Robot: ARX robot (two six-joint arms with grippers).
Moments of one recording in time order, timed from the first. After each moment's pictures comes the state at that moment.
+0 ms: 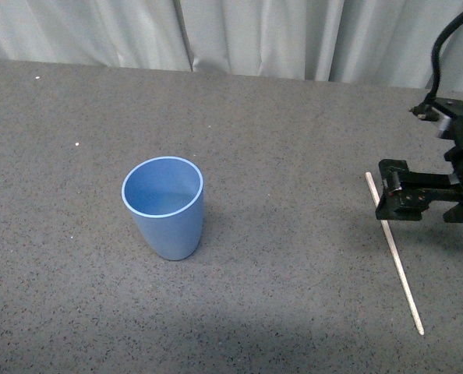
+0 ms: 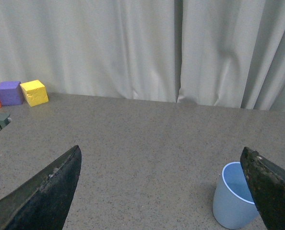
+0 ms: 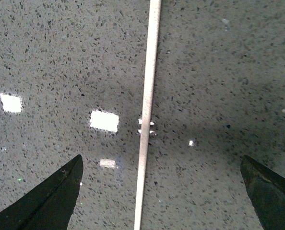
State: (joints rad) left arm 0.00 0.00 0.02 0.00 0.00 0.00; right arm 0.11 2.00 1.02 -0.23 -0.13 0.06
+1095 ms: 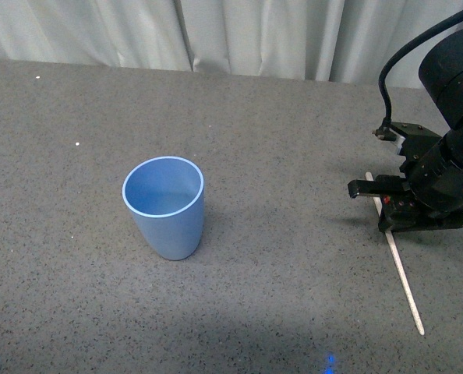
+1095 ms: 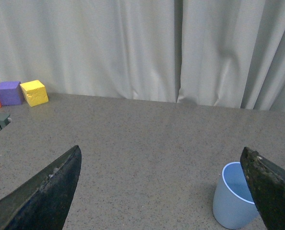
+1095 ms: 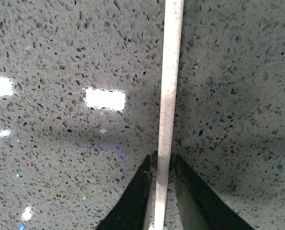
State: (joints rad) left arm 0.00 0.00 0.02 0.00 0.00 0.00; right arm 0.16 2.20 1.21 -0.36 -0.09 0.13
